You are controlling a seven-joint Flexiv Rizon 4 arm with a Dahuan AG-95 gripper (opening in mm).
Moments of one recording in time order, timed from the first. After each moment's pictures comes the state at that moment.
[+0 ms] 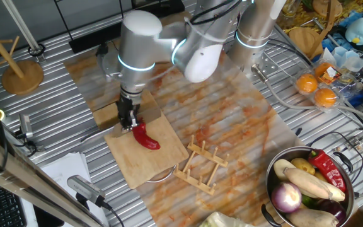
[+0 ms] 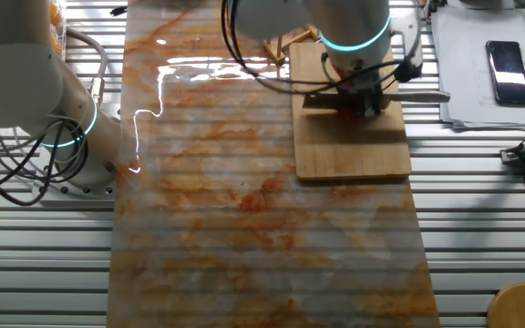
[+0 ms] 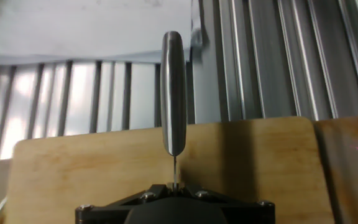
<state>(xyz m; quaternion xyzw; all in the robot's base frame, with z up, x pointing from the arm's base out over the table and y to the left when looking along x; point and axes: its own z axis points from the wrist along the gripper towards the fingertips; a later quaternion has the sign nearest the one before) 0.592 0.088 0.045 0.01 0.98 0.05 0.18</state>
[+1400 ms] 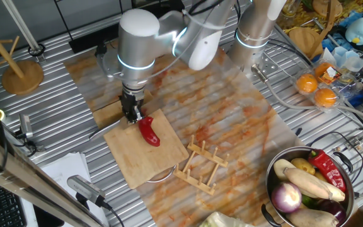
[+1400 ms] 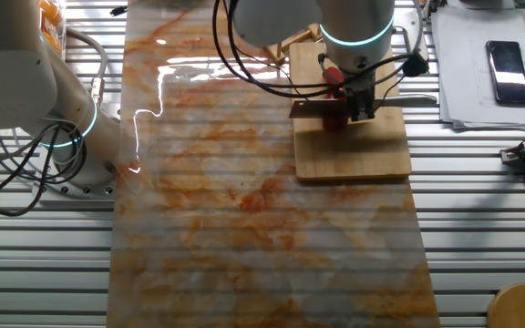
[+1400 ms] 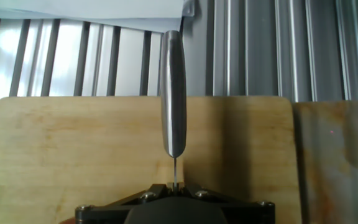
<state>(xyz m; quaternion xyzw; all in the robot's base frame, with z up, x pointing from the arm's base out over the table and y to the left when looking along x) 0.552 0.067 0.057 -0.02 0.99 0.03 0.11</state>
